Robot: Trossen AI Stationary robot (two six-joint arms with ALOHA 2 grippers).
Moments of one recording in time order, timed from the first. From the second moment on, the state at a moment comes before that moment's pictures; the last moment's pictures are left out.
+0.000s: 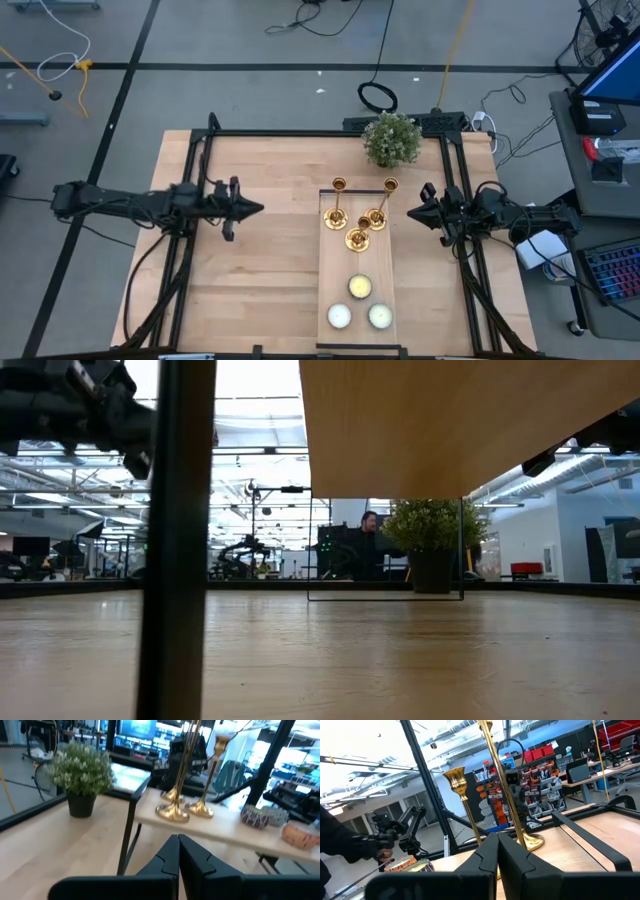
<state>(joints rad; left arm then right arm) 0.00 0.52 0.15 0.38 -0.03 -0.23 0.01 0.03 0.01 0.24 -0.11 0.38</state>
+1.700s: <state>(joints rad) 0.00 0.26 0.02 0.37 -0.03 -0.13 0.01 0.03 0.01 0.24 -0.11 0.38</state>
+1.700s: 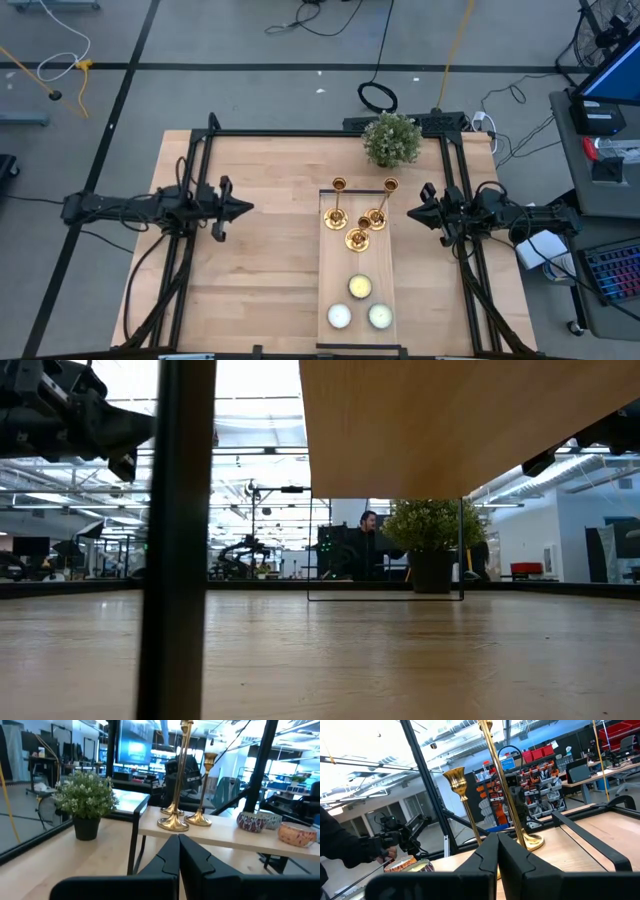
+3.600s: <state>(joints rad) 0.00 0.01 0.01 0.04 -0.03 -0.22 0.01 0.03 0.01 0.24 -0.11 0.38</state>
